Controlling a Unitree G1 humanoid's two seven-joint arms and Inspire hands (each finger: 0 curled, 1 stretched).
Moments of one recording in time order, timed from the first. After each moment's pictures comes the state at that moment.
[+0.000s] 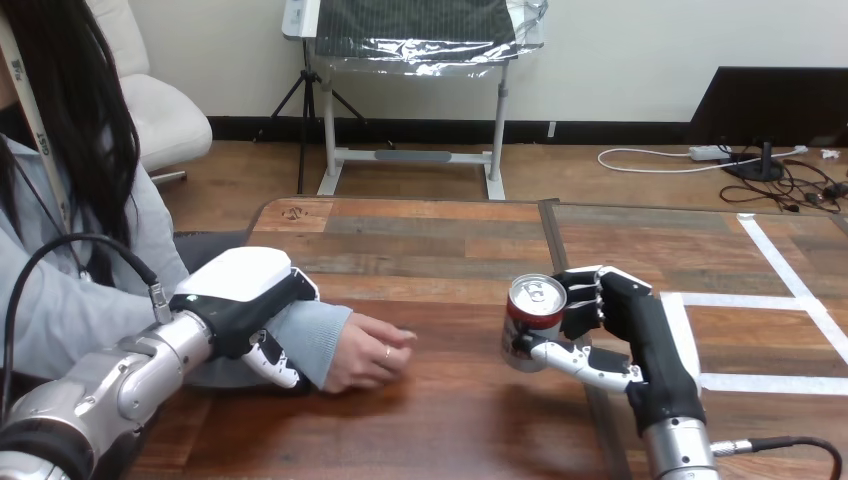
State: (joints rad) left arm -0.65 0.58 -0.52 1.10 0.70 -0.60 0.10; right arm -0.35 -0.17 -0.03 1.22 -0.21 -1.00 -0.20
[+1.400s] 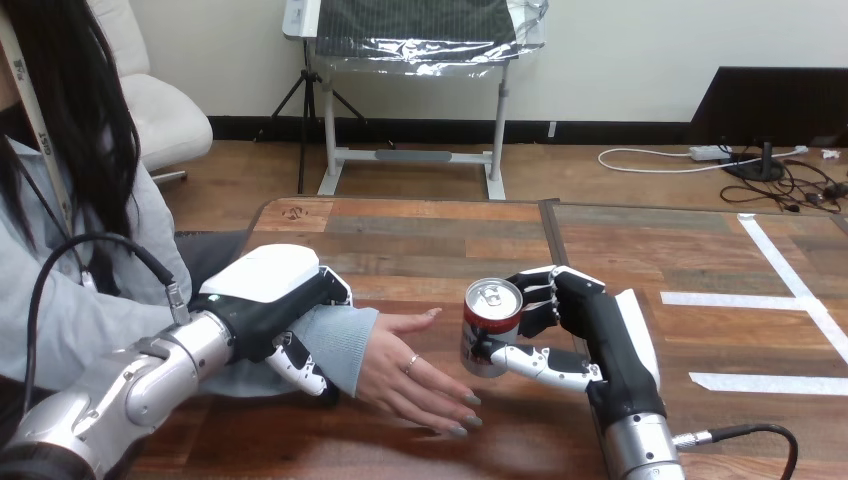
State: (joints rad) left arm -0.52 0.60 -0.44 0.80 0.65 -0.56 -0.02; right arm -0.36 -0.12 0.00 1.21 -0.24 -0.99 -0.19
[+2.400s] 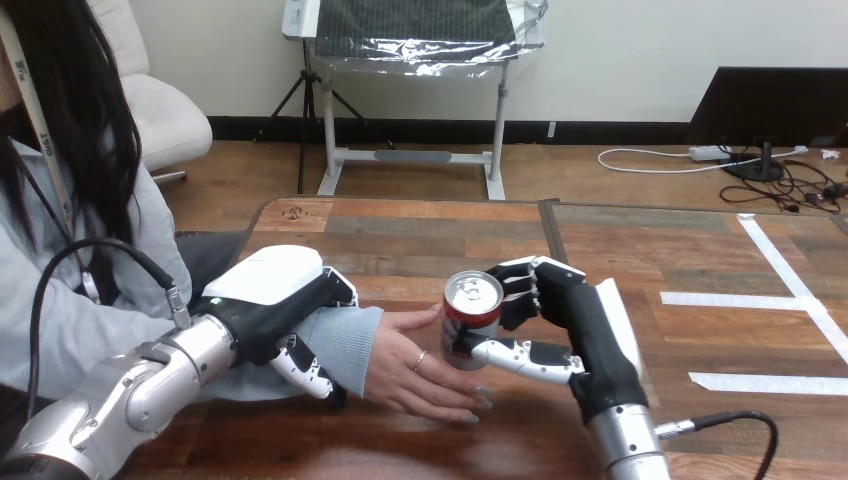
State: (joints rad) left arm -0.48 0.60 -0.41 0.71 0.63 -0.55 -0.05; right arm -0.36 -0.09 0.03 1.16 -0.25 -0.98 -0.18
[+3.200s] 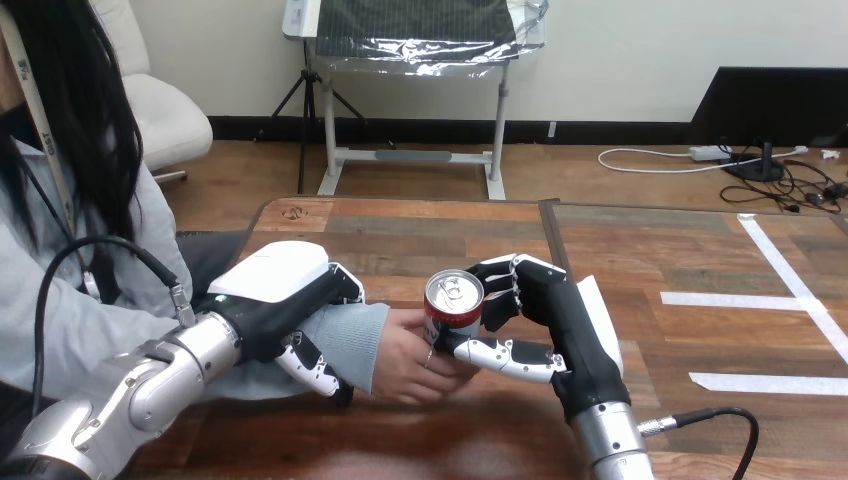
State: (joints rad) left arm -0.47 0.60 -0.41 0.67 0.63 -0.54 -0.05; right arm -0.36 -0.06 0.05 1.13 -0.25 -0.96 -0.19
